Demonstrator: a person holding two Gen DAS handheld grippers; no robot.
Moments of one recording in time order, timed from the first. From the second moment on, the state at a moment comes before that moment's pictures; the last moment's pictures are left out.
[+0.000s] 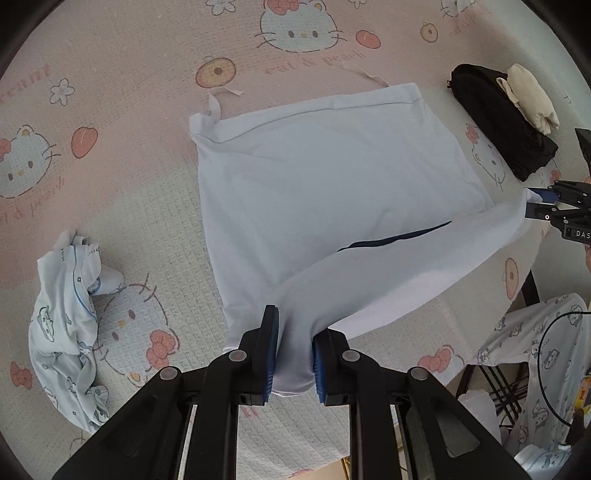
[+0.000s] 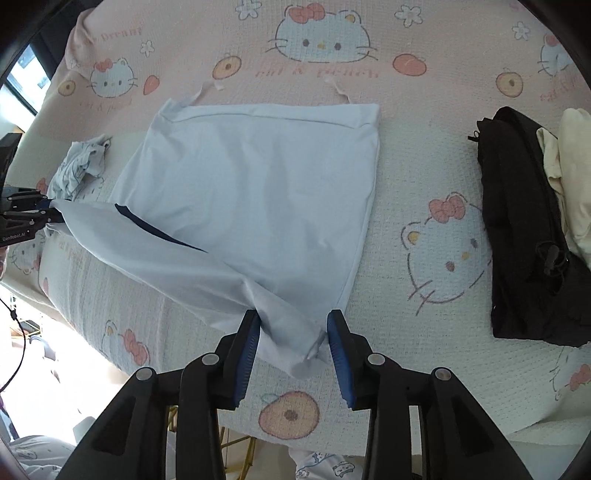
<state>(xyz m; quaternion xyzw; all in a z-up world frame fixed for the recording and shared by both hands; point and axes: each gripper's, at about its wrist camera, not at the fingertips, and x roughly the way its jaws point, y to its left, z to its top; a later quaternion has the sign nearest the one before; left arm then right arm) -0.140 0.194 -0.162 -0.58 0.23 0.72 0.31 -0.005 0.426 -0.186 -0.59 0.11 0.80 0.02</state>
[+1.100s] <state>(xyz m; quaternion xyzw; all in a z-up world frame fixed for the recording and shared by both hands) -0.202 0.133 -0.173 -0.59 -0.01 0.76 0.28 -0.031 0.465 -0.208 -0.52 0.20 0.83 0.08</state>
